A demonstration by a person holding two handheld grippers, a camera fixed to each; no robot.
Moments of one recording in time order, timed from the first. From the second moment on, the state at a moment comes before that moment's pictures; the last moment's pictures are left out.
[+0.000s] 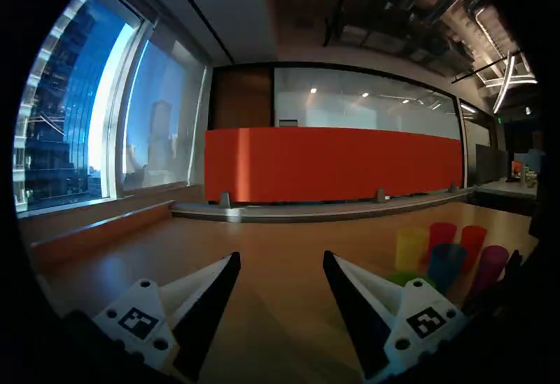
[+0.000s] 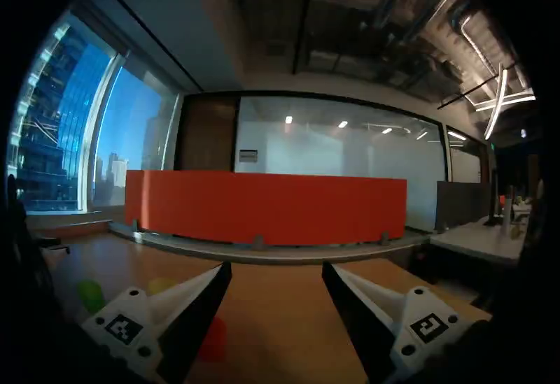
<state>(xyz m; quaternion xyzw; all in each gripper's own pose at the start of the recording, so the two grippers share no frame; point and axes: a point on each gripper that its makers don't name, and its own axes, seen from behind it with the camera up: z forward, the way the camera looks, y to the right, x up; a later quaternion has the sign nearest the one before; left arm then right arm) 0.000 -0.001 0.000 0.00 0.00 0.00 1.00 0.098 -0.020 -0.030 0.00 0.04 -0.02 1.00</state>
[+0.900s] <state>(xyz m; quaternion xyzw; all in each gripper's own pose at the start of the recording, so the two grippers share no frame) 0.000 0.000 0.000 0.00 0.00 0.00 1.00 0.017 -0.005 0.000 0.01 0.02 0.00 1.00</state>
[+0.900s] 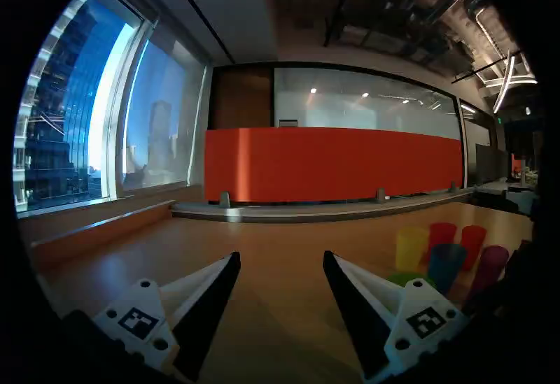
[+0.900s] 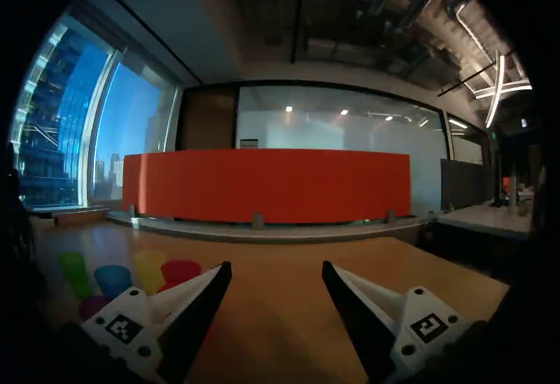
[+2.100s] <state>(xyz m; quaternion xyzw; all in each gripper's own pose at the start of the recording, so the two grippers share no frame) 0.000 0.000 0.000 0.00 0.00 0.00 1.00 0.002 -0.002 0.000 0.01 0.00 0.00 1.00</state>
